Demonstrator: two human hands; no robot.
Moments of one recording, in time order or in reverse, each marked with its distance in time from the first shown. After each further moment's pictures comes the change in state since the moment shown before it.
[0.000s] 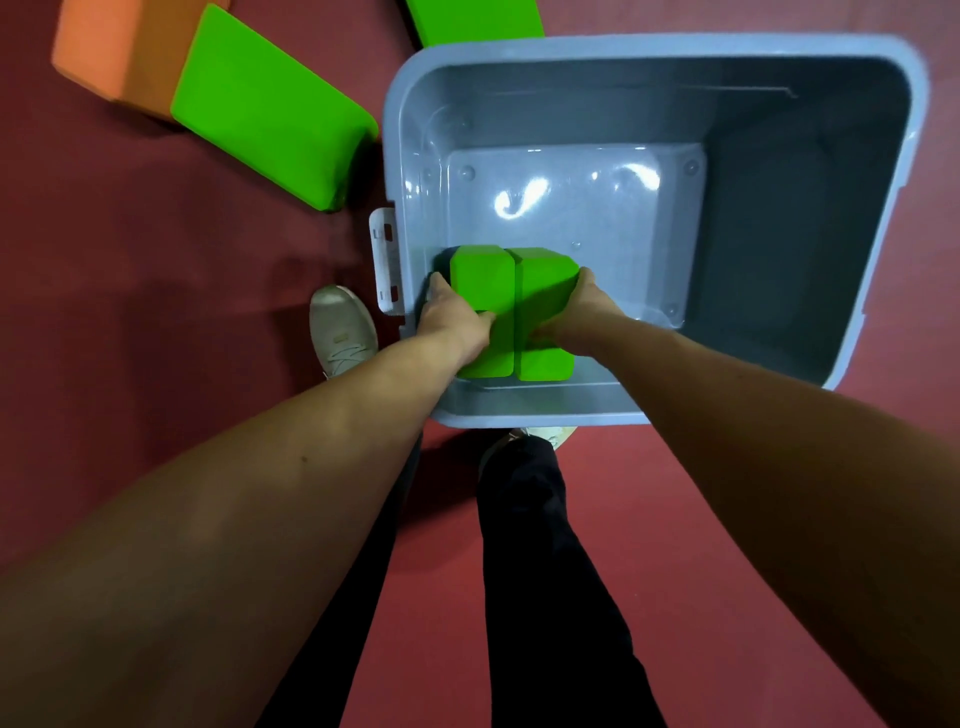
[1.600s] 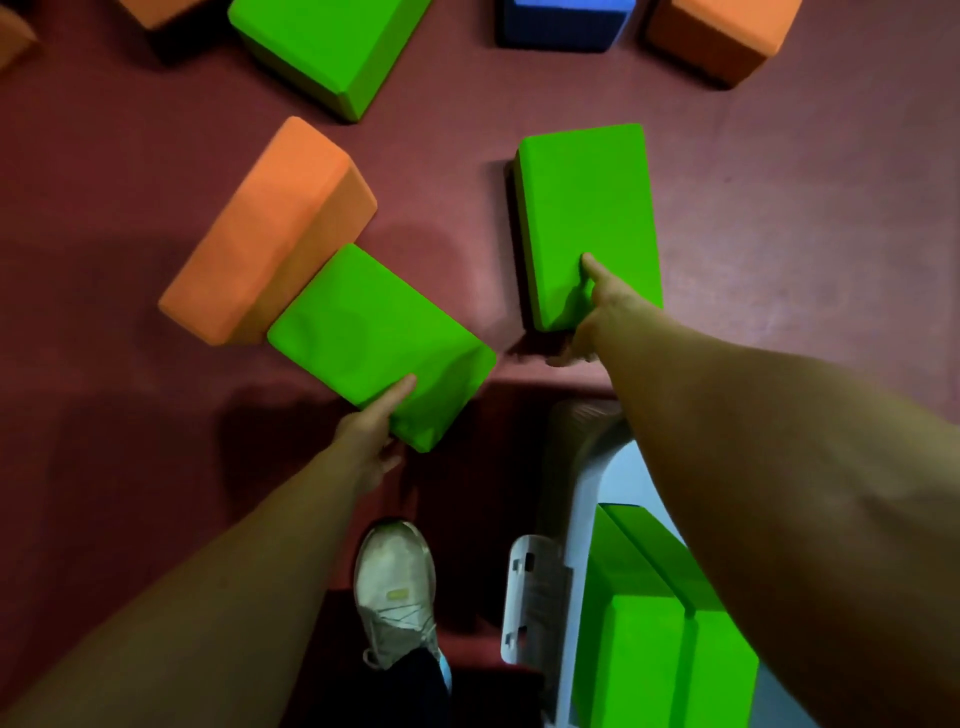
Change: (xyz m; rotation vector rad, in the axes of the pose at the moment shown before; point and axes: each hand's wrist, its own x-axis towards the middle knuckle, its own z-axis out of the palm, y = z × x) left_hand 0.250 -0.067 -0.179 -1.122 -0.039 -0.320; right_hand 0.168 -0.326 -0.050 1.137 -0.018 0.289
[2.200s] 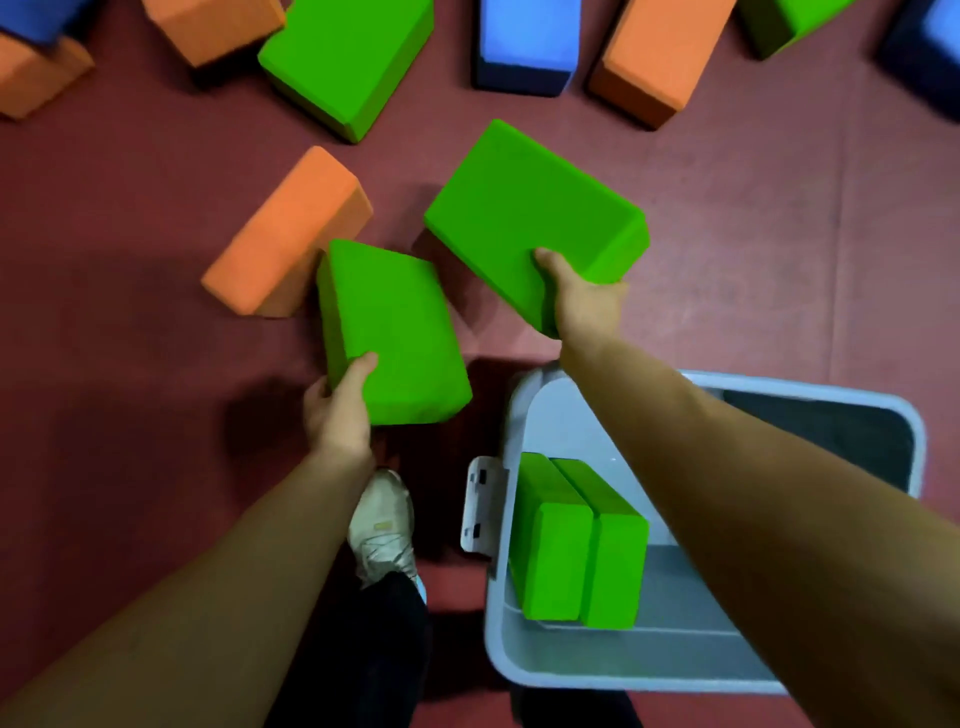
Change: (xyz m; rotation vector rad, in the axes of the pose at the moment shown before) left_hand -0.133 -0.001 -0.005 -0.274 0.218 0.283; right_hand -0.097 0.025 -0.048 -0.051 0.186 -0.682
